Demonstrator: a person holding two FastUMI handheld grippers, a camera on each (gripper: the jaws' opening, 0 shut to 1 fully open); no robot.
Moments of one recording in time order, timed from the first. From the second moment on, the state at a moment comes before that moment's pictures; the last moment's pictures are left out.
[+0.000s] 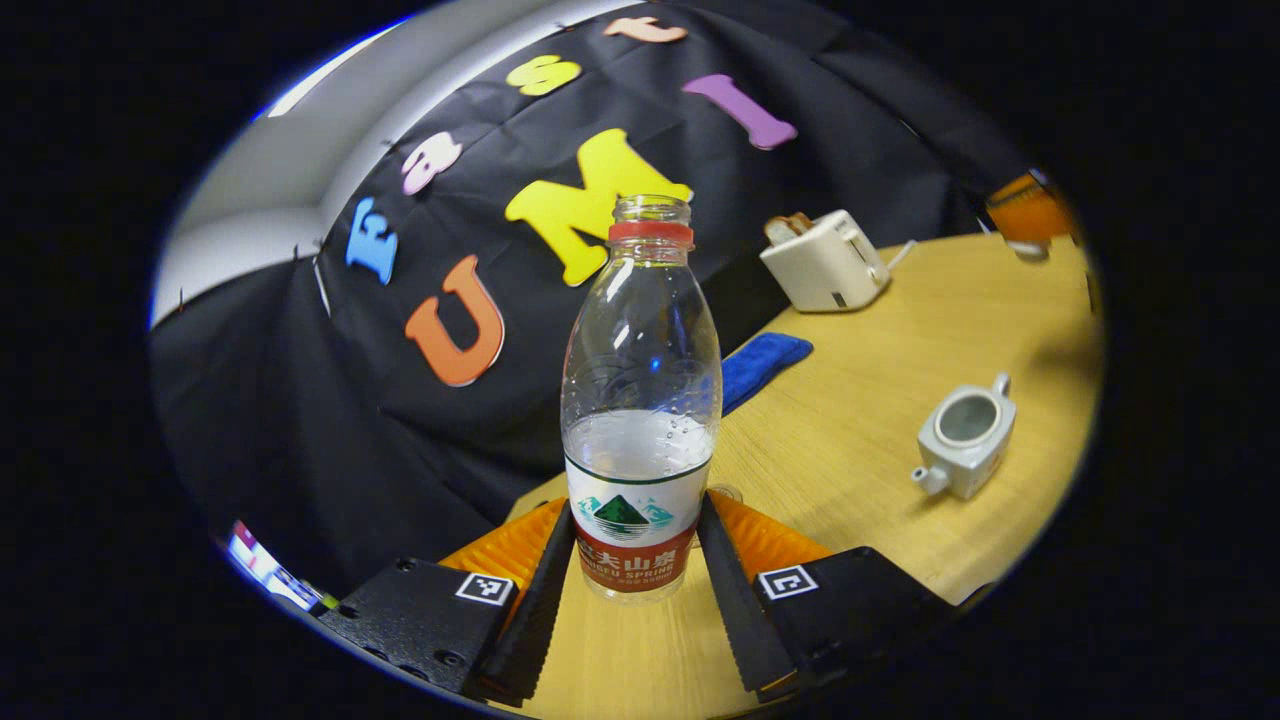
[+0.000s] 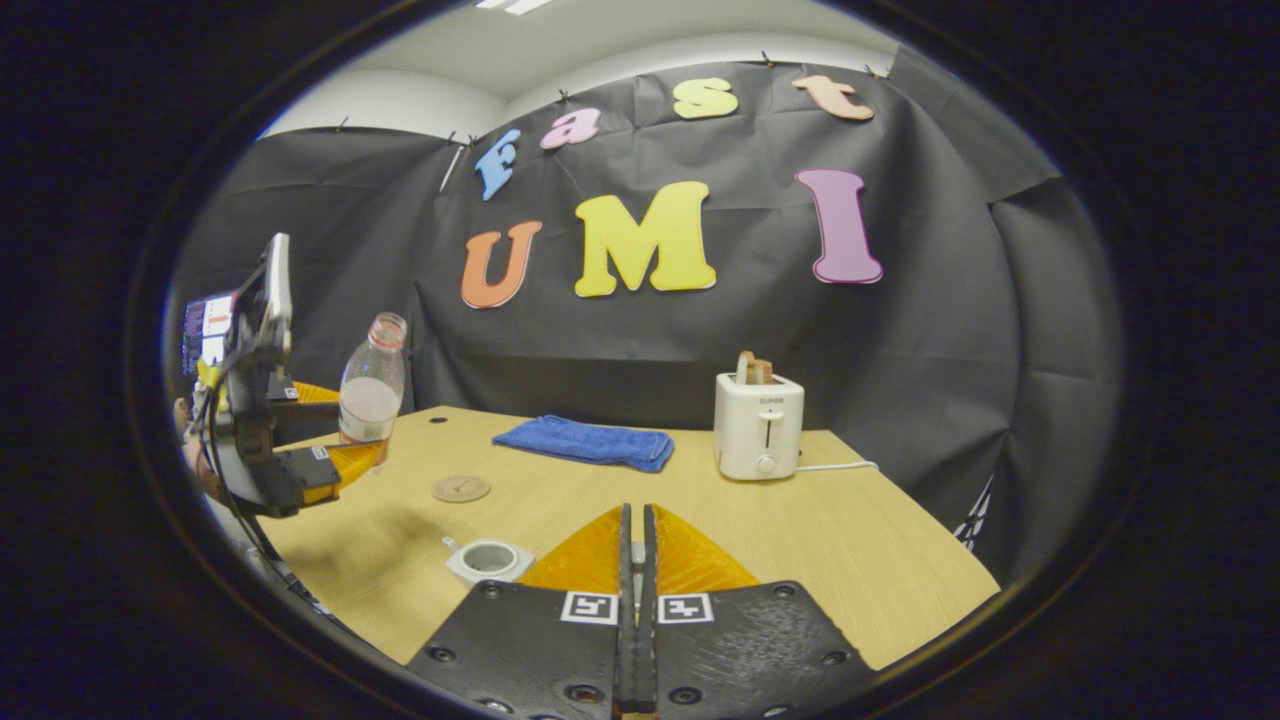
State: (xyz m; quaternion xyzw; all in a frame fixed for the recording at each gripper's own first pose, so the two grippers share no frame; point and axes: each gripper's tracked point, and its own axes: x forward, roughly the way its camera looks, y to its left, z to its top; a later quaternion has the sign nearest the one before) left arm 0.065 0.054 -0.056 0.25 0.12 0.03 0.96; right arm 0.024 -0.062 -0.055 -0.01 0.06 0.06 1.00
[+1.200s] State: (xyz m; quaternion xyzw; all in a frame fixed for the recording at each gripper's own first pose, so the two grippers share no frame) left arm 0.182 0.082 -0.098 -0.06 0.14 0.01 0.99; right arm 0.037 -0.056 -0.081 0.00 0.09 0.05 0.99
